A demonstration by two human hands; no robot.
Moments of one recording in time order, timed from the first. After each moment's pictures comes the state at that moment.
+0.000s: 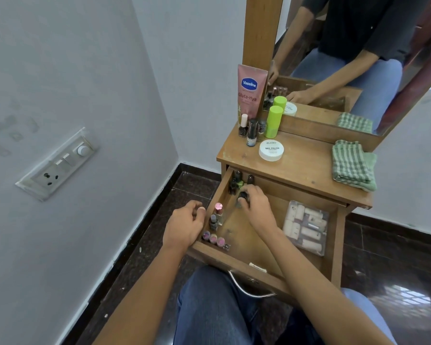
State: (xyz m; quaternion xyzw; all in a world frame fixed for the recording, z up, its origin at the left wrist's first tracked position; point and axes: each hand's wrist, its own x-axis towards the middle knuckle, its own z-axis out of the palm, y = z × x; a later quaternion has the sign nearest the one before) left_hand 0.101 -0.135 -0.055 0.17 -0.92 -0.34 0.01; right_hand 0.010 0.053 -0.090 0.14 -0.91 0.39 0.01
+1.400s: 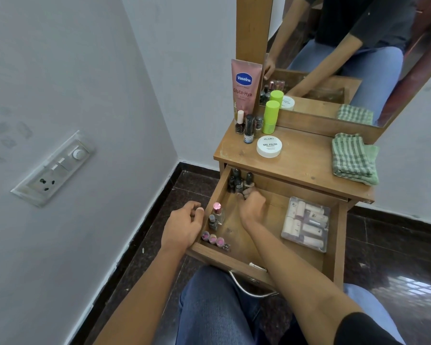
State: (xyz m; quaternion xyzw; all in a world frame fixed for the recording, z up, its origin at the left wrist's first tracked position) left_hand 0.099 -0.134 -0.057 0.17 -0.92 -0.34 0.00; right_hand -0.010 0.019 -0.129 -0.17 -0.87 0.47 -0.02
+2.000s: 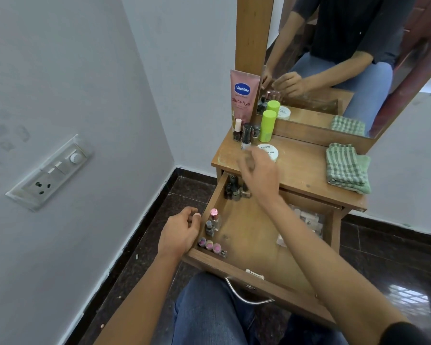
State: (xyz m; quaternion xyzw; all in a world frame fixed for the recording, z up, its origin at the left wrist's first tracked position) left_hand 0.100 -0.135 -0.058 0.17 -0.92 -0.35 0.00; right_hand -0.036 0.047 -0.016 0.15 -0.87 0.41 0.25
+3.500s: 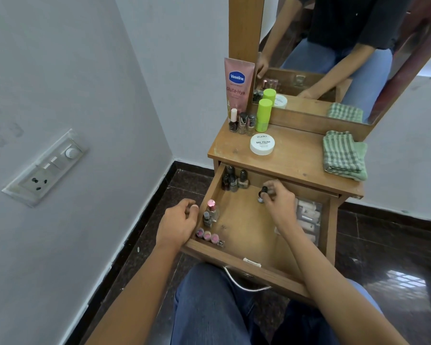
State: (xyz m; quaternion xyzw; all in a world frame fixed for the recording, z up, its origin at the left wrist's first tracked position) left_hand 0.100 -0.135 -0.059 0.17 -0.93 -0.34 0.01; right_hand 0.007 0.112 -0.091 0.00 -0.88 0.47 0.05
